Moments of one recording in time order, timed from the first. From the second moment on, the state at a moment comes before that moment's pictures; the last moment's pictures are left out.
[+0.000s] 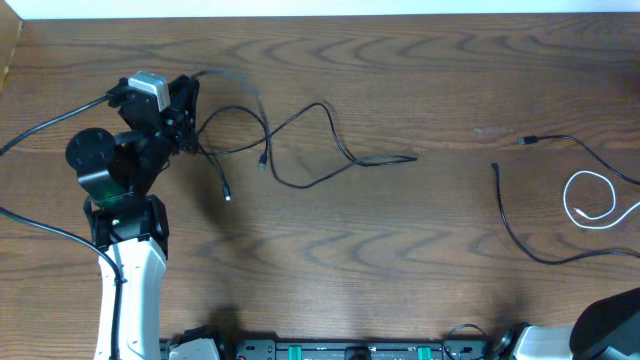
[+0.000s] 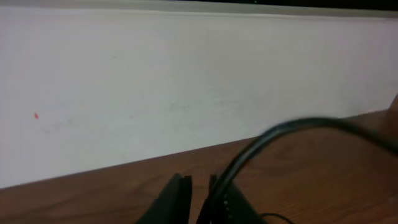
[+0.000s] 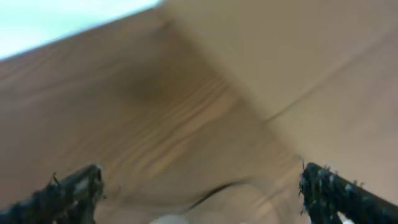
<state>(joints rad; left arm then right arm) 0.27 1.18 0.75 0.38 0.67 -0.03 -0.52 1.58 1.49 -0.62 0.21 -0.01</state>
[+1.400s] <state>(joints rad) 0.27 1.18 0.75 0.38 0.68 -0.04 -0.13 1.57 0.77 -0.52 0.05 -0.05</state>
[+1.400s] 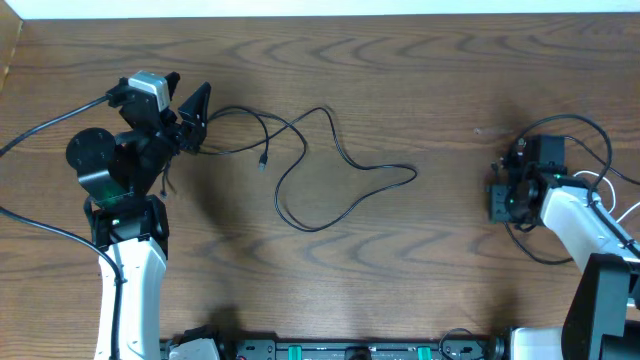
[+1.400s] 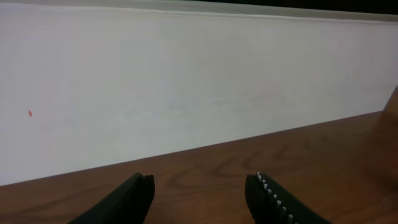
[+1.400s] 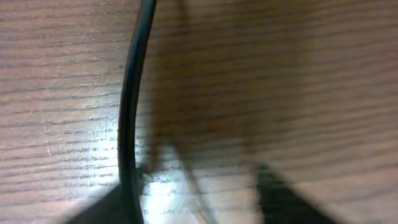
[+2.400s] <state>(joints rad) 0.27 1.18 0.75 0.38 0.71 -0.04 -0.68 1.57 1.11 -0.04 0.10 0.19</state>
